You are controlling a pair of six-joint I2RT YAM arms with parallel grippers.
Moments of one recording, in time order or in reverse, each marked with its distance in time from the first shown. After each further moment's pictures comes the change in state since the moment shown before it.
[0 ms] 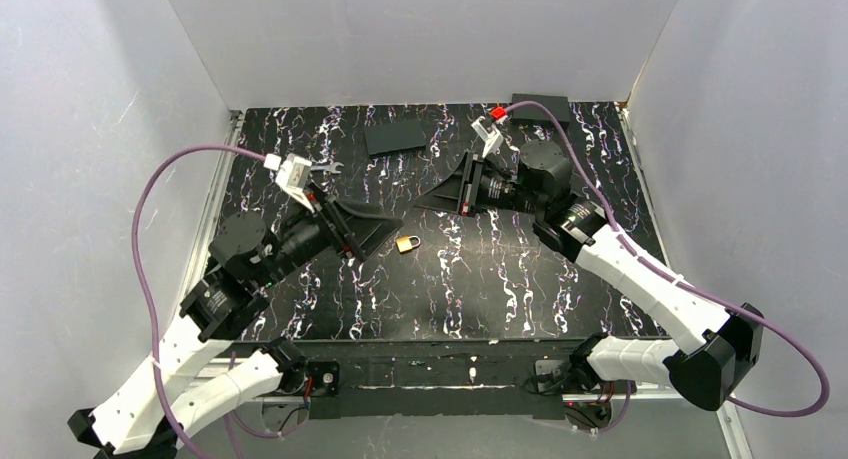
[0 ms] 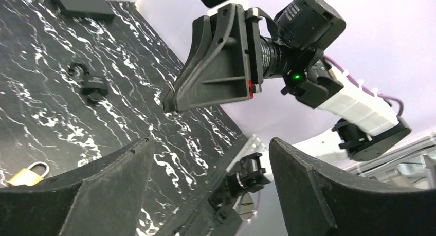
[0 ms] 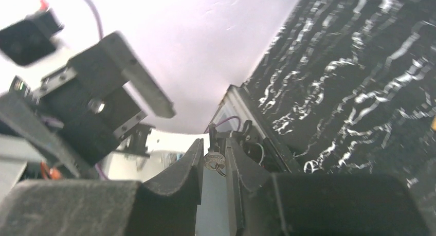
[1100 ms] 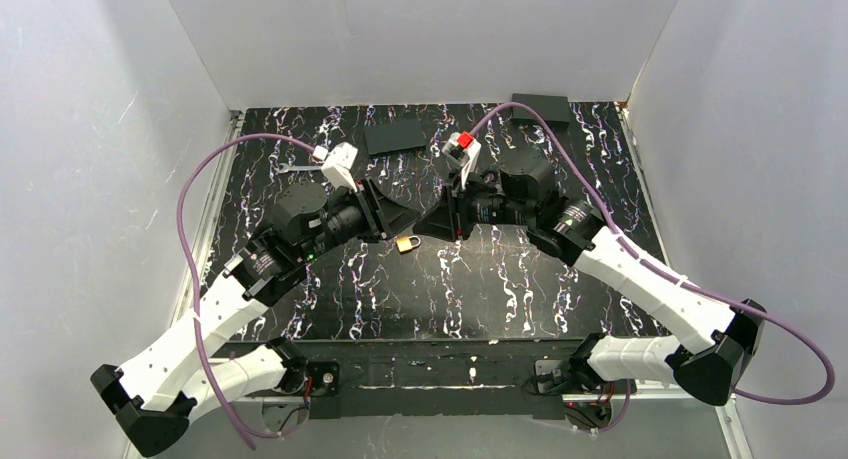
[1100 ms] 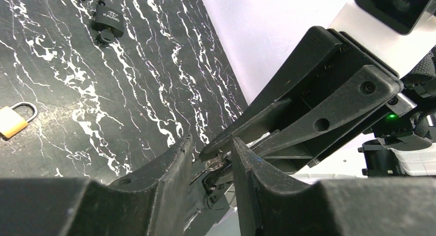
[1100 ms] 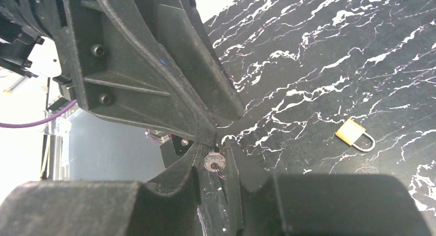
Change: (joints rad) left arm 0.000 0.182 -0.017 -0.045 -0.048 -0.126; right arm 0.111 0.005 0.077 -0.285 0.085 -0.570
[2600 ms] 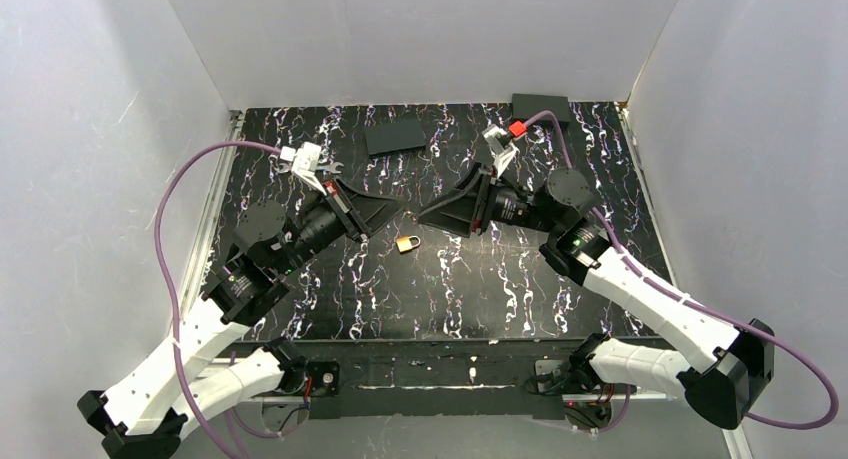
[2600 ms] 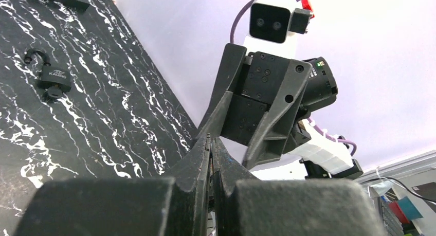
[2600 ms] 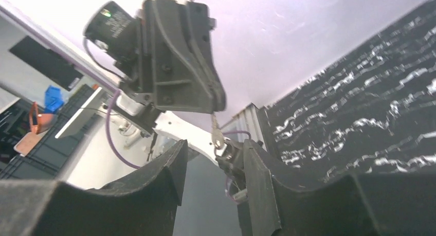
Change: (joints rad) left arm 0.000 -0.139 -0.055 0.204 0.021 -0.052; right arm -0.080 -0.122 -0.266 0.604 -0.127 0.481
